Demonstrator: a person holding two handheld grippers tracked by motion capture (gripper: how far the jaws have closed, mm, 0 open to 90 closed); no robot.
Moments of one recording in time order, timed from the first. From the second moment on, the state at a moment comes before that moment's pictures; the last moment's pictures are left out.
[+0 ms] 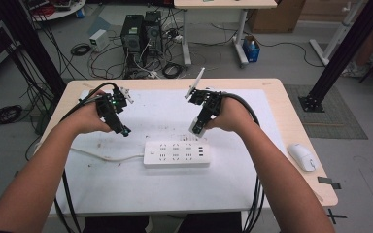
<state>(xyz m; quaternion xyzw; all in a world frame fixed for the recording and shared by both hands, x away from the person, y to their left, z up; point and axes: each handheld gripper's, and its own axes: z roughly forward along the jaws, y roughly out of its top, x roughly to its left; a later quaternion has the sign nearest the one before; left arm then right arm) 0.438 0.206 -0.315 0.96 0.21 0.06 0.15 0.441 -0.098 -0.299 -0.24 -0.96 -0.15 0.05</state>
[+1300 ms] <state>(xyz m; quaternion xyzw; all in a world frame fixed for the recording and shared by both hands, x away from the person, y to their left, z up) 0.436 0.228 -0.326 0.96 0.24 0.06 0.15 0.447 -0.057 -0.354 -0.14 -0.99 -0.07 0.07</state>
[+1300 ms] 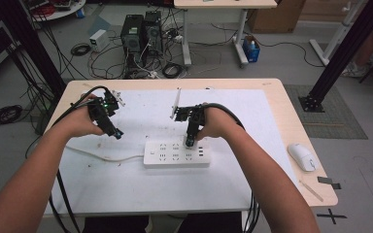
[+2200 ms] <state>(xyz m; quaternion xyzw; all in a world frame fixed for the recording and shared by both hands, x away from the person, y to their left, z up) 0.439 0.226 -0.330 0.96 0.24 0.06 0.14 0.438 -0.048 -0.355 -0.04 -1.00 -0.05 0.04</state>
